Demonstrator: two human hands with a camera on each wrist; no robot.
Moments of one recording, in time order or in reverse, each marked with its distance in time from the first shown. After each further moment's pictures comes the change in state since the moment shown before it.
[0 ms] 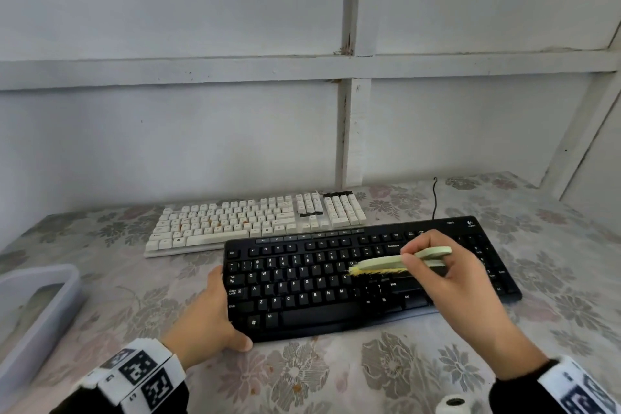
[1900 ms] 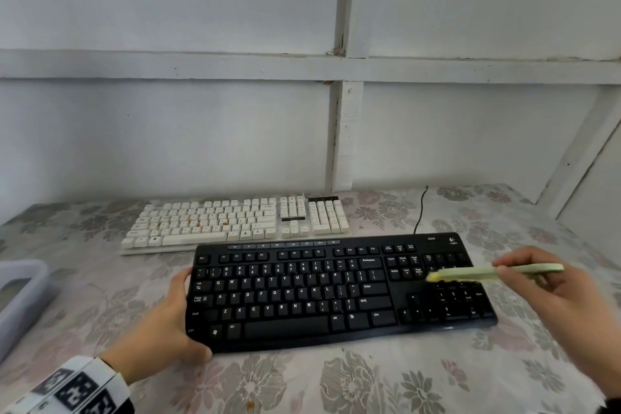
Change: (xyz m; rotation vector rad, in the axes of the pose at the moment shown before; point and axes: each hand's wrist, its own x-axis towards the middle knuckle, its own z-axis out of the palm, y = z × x) left_hand 0.006 -0.012 0.002 -0.047 0.019 -0.049; right_hand 0.026 0.052 -0.132 -0.088 0.136 0.042
